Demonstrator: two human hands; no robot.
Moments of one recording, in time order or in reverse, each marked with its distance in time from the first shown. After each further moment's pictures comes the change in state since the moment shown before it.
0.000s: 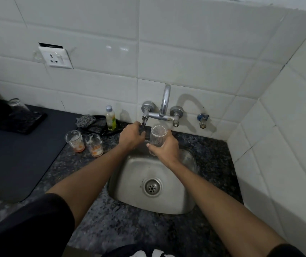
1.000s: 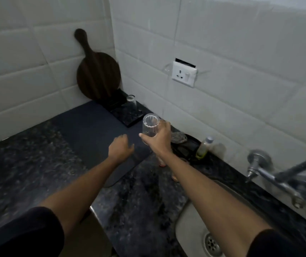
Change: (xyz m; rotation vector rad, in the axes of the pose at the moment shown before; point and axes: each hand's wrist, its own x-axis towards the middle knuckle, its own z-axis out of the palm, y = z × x) left_hand -0.064 -0.326 -0.174 0.200 0.225 -0.608; right_hand 0.034 -0.215 0.329 0.206 -0.470 -0.368
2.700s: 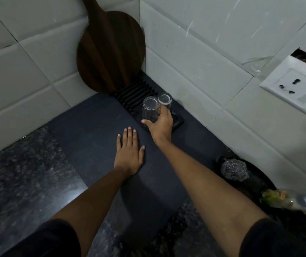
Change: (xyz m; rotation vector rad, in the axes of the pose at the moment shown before) left_hand 0.188 -0.161 0.079 0.281 -0.202 0.079; right_hand 0.207 0.040 0.266 -0.081 -0.056 0.201
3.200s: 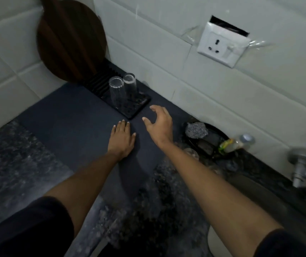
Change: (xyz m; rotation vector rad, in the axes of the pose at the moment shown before) left_hand -0.043 0.065 -0.007 -0.129 -0.058 0.148; right_hand -0.113 0.024 -0.132 -0.138 0.056 -0.053
